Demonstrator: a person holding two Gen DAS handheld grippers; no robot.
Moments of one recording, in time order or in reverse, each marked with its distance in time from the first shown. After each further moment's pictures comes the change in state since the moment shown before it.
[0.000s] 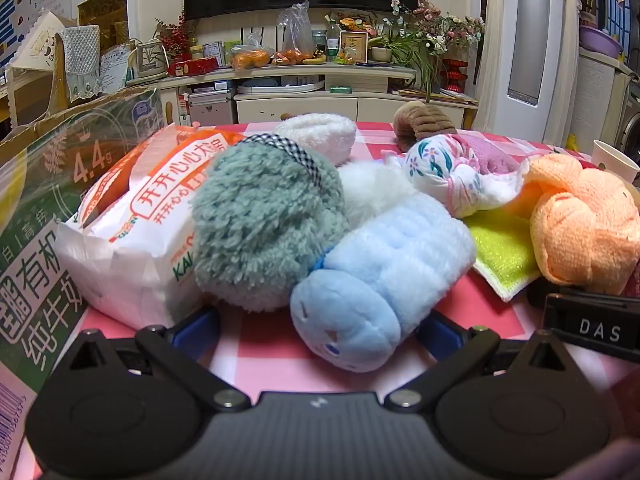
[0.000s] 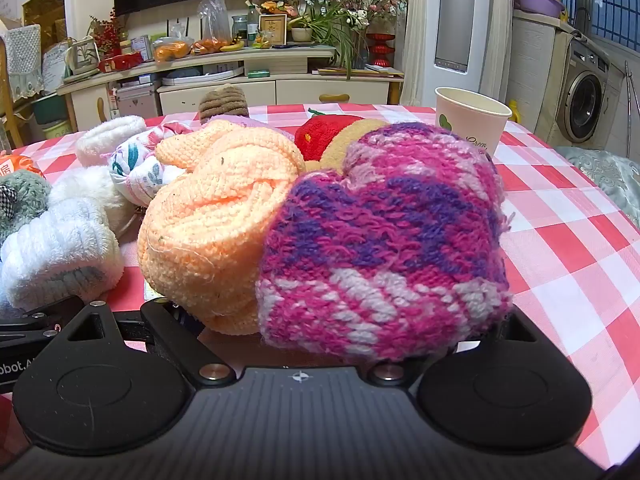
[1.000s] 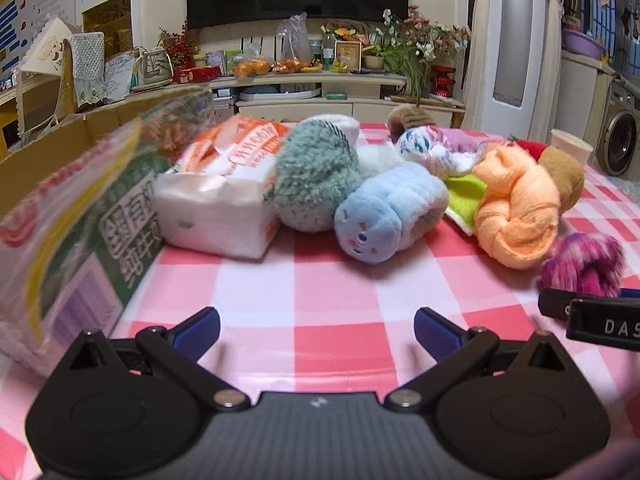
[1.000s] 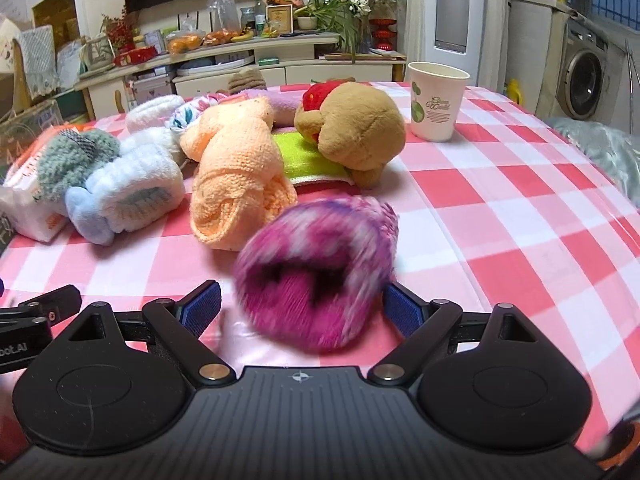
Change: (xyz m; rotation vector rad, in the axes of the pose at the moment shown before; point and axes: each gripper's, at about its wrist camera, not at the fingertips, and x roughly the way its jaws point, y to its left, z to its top) left arm -0.077 0.035 -0.040 0.018 -0.026 -0.030; right arm -0.054 -0.004 -0.039 0.034 0.043 0.053
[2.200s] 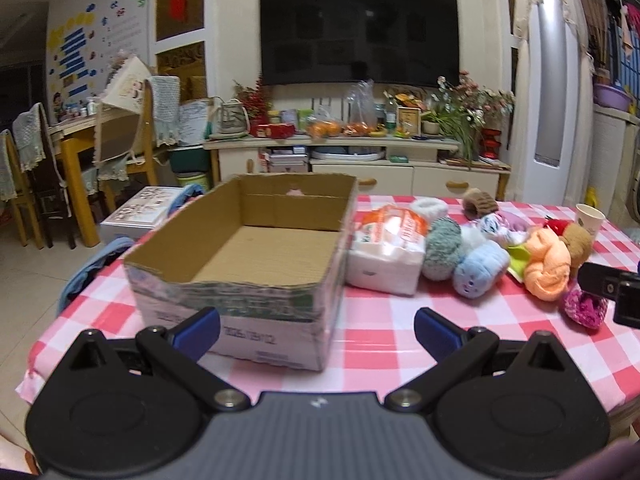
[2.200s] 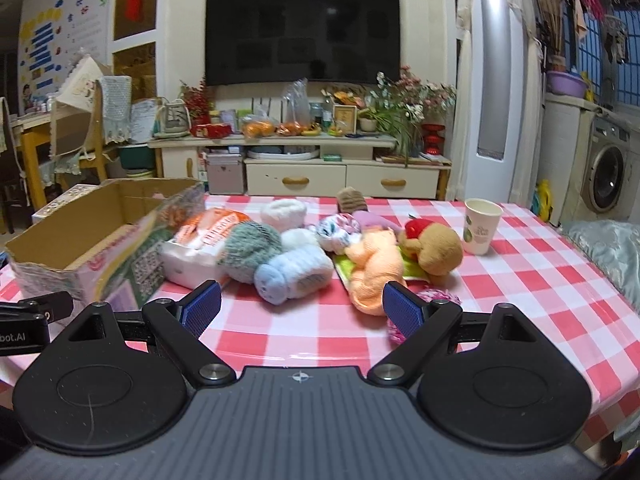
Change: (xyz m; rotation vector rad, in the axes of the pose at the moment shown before) left arm -0.144 0.109 -0.011 -0.053 -0.166 0.144; right arm -0.099 0.068 -0.020 -0.139 -0.312 0.113
